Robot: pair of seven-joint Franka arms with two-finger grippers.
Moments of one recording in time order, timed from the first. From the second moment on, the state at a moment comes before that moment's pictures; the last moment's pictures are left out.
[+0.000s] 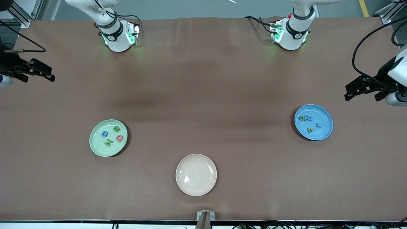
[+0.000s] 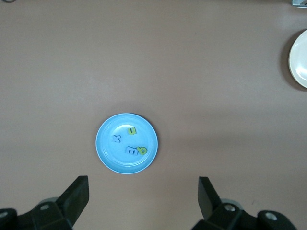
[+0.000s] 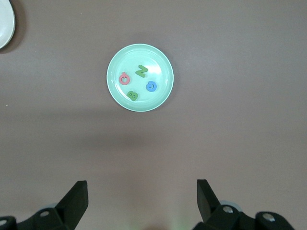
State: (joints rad) left arm -0.01 0.10 -0.08 -1.43 0.00 1.61 -0.06; right arm -0.01 -0.08 -0.04 -1.67 0.03 1.54 -0.04
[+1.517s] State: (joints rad) left arm -0.01 -0.01 -0.07 -1.54 0.00 1.63 -0.06; right arm -0.01 -0.08 -0.04 -1.67 0.03 1.54 -0.04
